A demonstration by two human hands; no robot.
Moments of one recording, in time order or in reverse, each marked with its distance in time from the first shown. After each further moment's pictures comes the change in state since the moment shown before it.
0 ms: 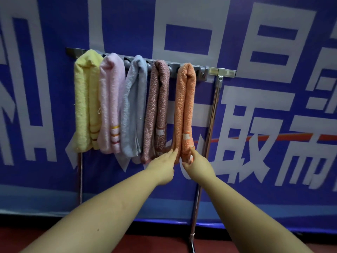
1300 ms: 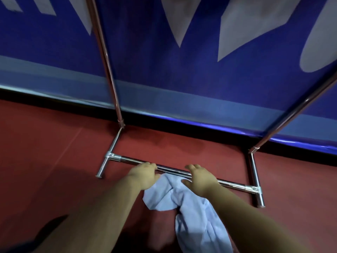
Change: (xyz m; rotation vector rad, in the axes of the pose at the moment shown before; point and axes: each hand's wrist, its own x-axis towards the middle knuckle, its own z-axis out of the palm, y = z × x) left_hand -0.146 -0.292 0.346 -0.079 -0.631 -0.549; right_hand -0.098 0.124 0.425 -0.287 -0.928 0.040
